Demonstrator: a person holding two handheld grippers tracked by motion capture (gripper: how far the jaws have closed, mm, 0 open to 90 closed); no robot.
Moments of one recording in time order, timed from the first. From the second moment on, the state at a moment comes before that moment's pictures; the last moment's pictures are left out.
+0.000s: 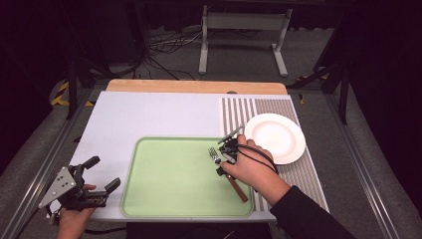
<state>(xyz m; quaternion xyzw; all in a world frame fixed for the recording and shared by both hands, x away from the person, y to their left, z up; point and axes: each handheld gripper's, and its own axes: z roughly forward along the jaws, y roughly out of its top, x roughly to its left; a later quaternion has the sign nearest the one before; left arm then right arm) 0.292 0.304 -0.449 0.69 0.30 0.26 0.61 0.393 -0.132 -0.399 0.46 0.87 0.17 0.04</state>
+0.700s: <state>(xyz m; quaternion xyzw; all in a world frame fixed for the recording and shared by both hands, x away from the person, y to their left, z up) 0.292 0.304 -0.449 0.69 0.30 0.26 0.61 0.403 -0.126 -0.393 0.29 0.92 0.24 0.07</state>
